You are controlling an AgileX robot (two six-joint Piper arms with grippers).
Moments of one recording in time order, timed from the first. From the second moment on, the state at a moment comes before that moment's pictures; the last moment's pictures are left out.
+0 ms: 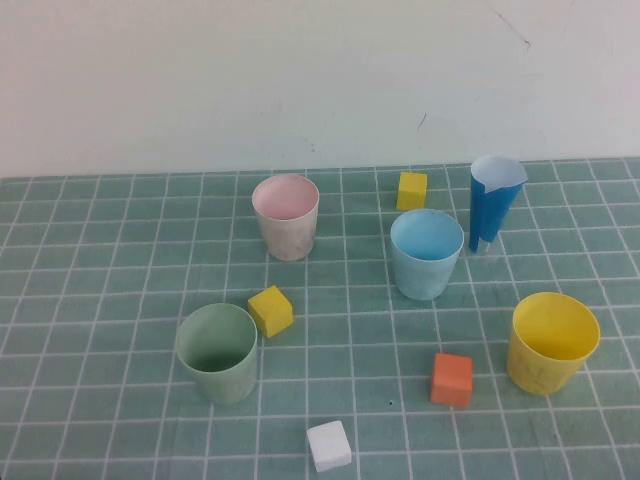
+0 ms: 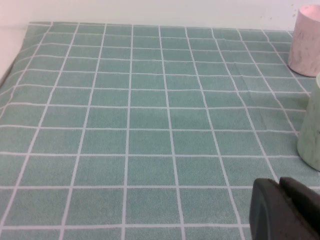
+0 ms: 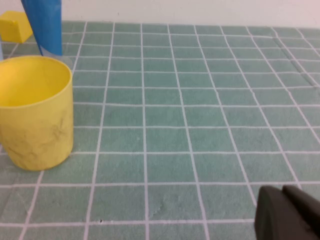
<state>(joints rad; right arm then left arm) -0.07 -0.01 0.02 -0.03 0.41 -0.03 -0.09 -0.02 0.02 0.04 0.35 -0.19</state>
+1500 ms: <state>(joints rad) -0.07 -0.01 0.03 -0.04 0.13 -0.07 -0.09 -0.02 0.02 0.20 -0.05 -0.14</state>
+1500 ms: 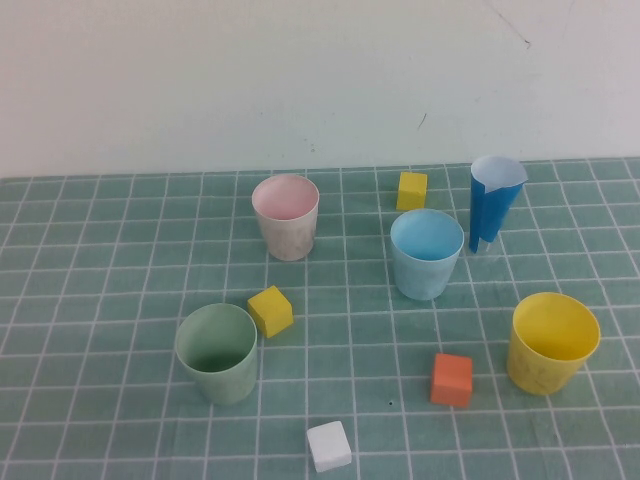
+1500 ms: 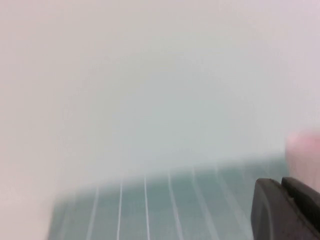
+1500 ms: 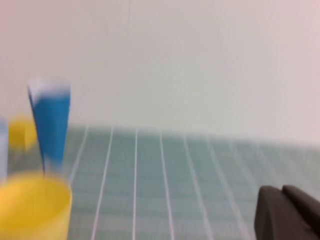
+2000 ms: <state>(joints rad) -0.07 -0.01 0.03 -0.04 -0.36 -0.09 -0.09 -0.02 0.02 0.13 -0.57 -0.20</state>
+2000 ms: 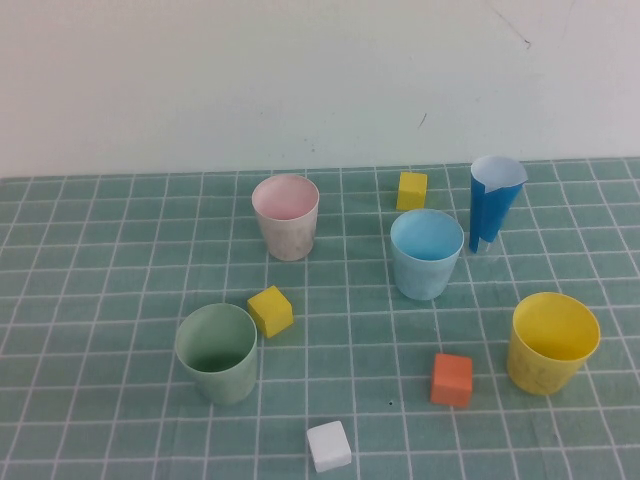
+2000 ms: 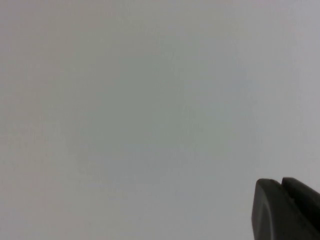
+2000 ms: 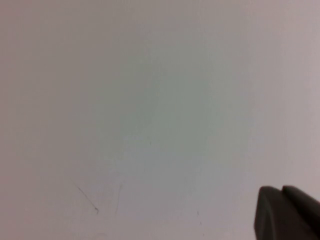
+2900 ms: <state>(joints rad) -0.07 0.51 -0.47 0.23 0.68 -0.60 -0.09 0.95 -0.77 -0.41 0.65 0.29</state>
